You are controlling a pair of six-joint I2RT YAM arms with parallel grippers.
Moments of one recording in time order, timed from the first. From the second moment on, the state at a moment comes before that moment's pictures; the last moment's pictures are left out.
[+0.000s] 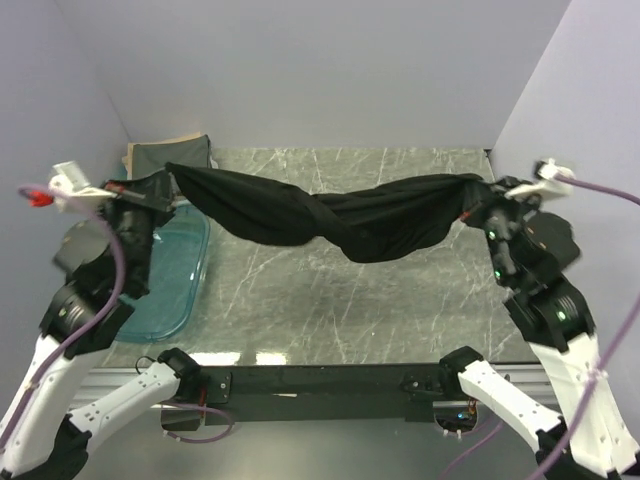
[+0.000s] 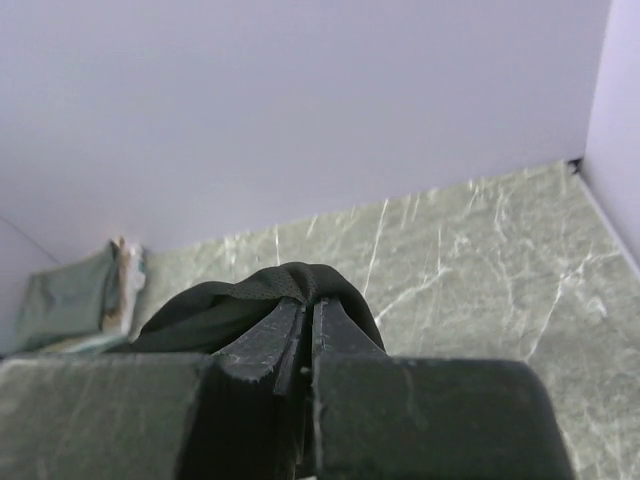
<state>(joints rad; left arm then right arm) -0.60 0.75 1.29 -0.39 -0.69 -0.75 0.43 0.77 1.26 -0.47 0.44 0.31</state>
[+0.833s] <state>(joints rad) -0.49 1.31 1.01 -0.50 -0.60 -0.94 0.19 1.54 1.19 -0.51 0.19 0.37</state>
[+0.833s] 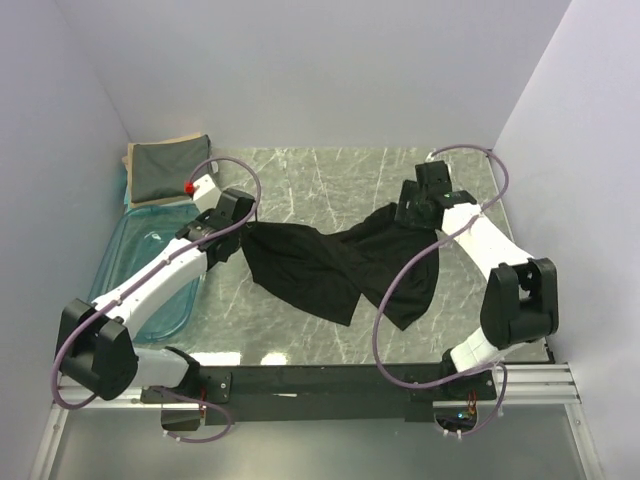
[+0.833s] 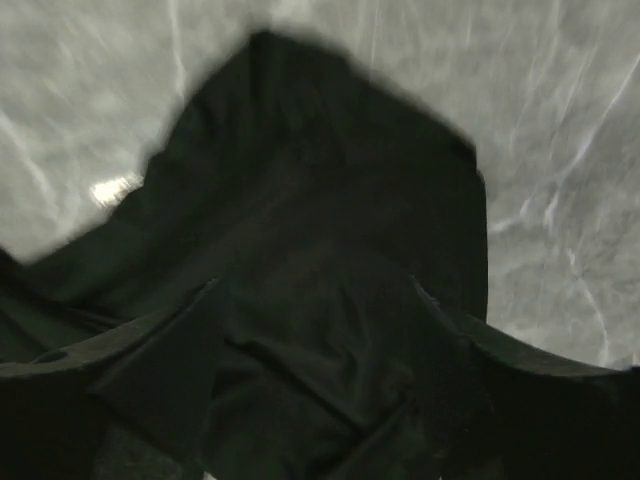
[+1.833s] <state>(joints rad) -0.44 1.37 0.97 -0.45 -0.59 -0.96 0.50 1.16 0.60 -0.75 0.08 0.78</state>
